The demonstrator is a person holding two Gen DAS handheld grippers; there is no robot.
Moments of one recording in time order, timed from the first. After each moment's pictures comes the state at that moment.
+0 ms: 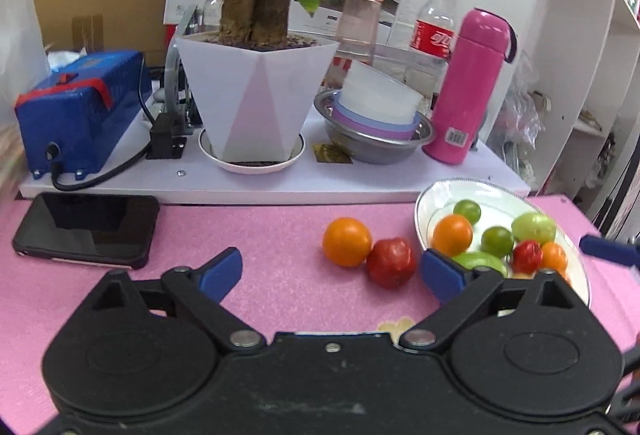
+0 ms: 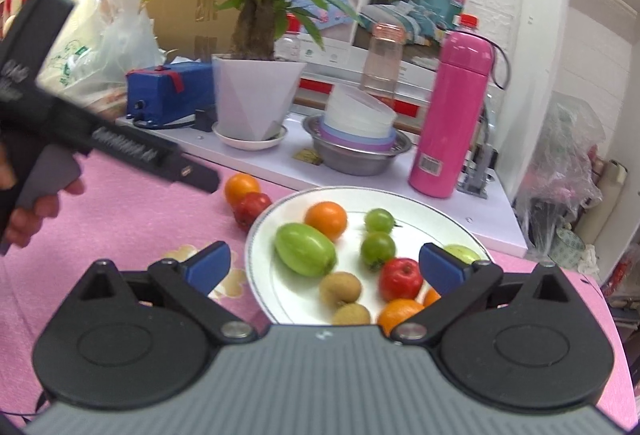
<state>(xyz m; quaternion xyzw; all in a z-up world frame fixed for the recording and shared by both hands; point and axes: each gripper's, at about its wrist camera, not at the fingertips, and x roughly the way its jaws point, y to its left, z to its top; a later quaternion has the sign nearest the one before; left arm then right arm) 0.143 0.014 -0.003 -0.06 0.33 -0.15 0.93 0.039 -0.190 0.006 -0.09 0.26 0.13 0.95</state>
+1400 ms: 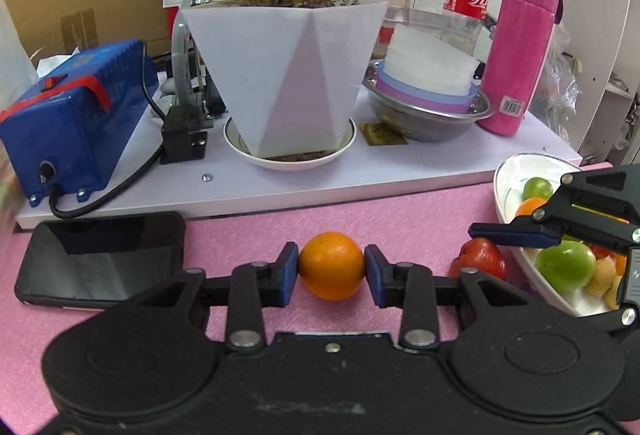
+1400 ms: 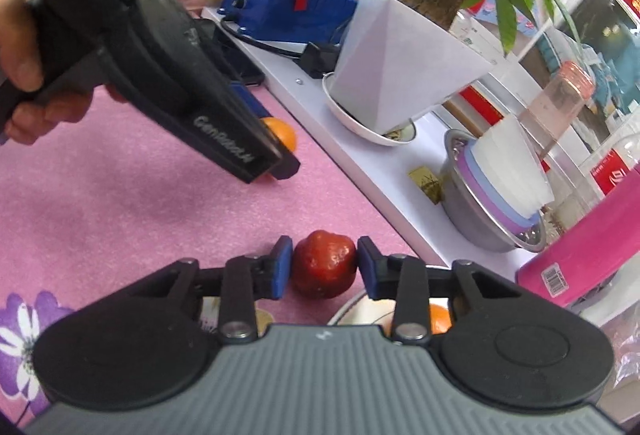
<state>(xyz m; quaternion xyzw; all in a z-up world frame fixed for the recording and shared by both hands) 0.187 0.027 -0.032 0.01 0.36 -0.14 0.92 0.137 -0.094 -0.035 -0.30 0.30 0.26 0.87</state>
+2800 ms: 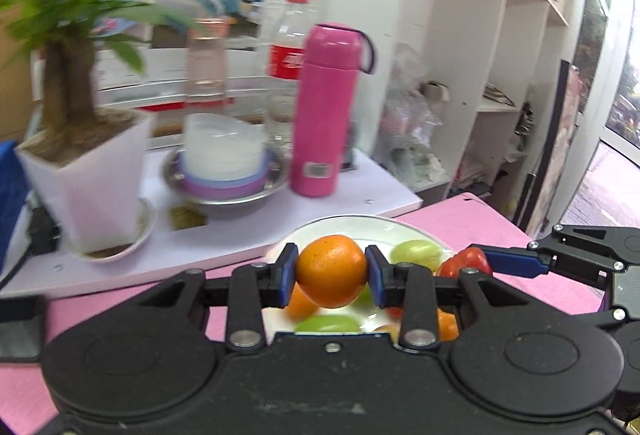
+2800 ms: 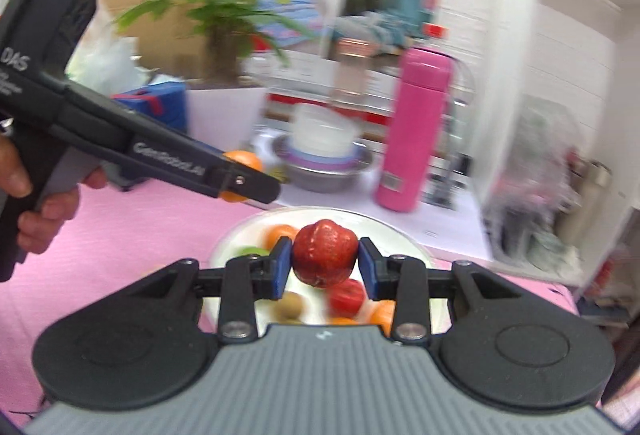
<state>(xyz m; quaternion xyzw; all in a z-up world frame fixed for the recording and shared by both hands) 0.141 -0.092 0.035 0.01 0.30 -0.29 0.91 0.044 -0.234 0.031 -0.07 0.26 0.10 0.96</state>
